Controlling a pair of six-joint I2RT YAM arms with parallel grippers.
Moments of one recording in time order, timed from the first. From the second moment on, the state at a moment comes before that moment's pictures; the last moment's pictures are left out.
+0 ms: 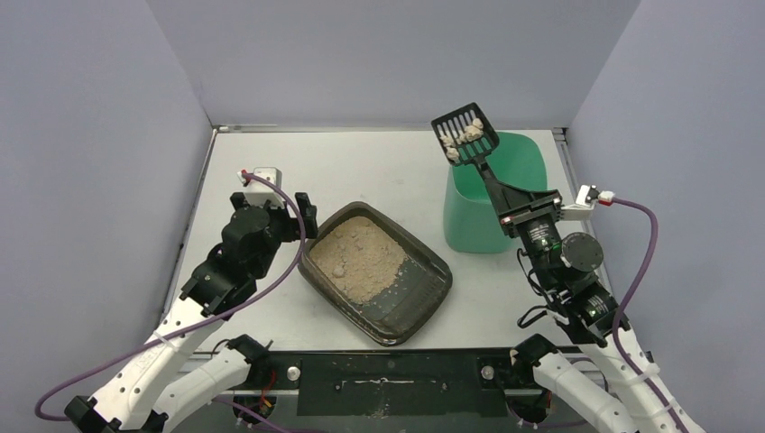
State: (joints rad) left arm -0.59 0.78 0.89 -0.38 -0.44 -0.28; right arm 0.53 0.60 0.82 -0.09 0.24 1.15
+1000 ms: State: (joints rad) left arm -0.60 0.77 0.88 -0.38 -0.45 -0.27; right arm 0.53 0.69 0.96 -0.47 0.60 0.49
